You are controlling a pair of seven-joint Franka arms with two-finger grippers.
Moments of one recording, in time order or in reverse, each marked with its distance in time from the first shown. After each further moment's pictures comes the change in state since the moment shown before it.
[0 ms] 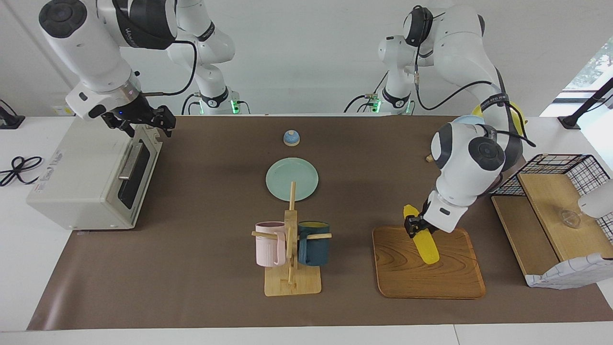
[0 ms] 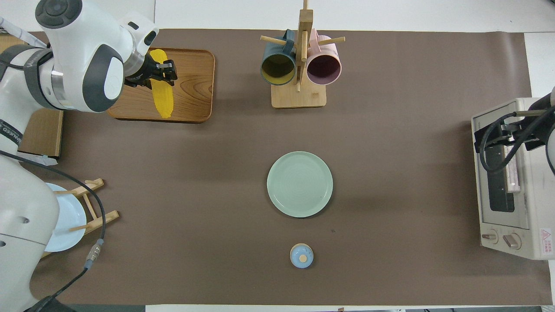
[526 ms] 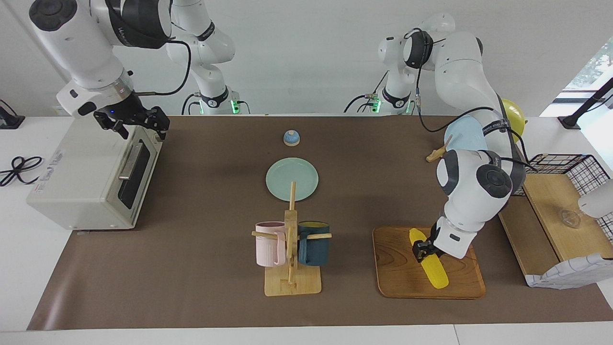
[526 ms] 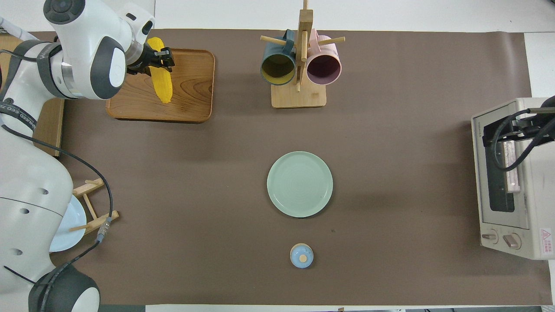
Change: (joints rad) left arm 0.033 0.118 -0.001 0.112 0.001 0.065 0.000; right arm -0.030 -0.011 -0.005 -0.016 0.012 0.063 0.000
